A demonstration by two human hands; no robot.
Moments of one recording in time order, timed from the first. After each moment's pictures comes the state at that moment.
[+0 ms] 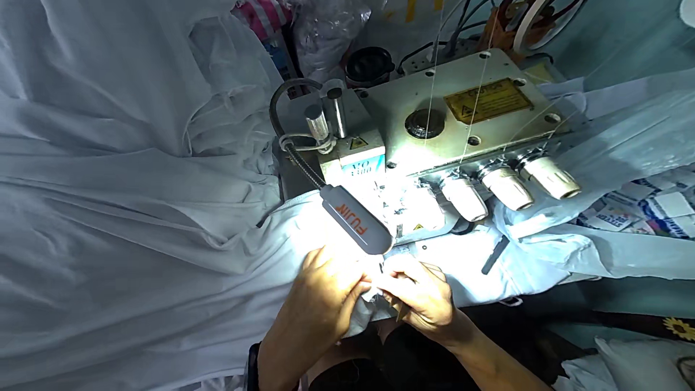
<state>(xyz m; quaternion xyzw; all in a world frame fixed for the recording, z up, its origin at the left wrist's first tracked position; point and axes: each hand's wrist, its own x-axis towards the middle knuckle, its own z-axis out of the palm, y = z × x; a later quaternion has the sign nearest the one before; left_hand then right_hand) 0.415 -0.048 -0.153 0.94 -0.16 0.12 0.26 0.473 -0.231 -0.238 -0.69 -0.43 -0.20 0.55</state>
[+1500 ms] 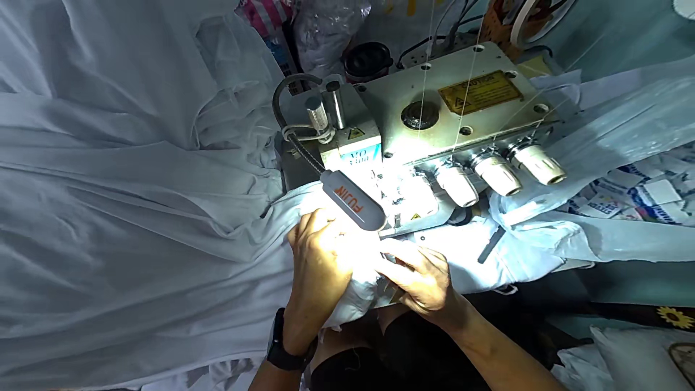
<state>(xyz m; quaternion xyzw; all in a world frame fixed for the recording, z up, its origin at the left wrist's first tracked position) 0.438 -0.063 -0.162 0.93 0.07 0.18 0.31 0.479 -0.232 -0.235 -0.72 -0.44 -0.28 0.46</state>
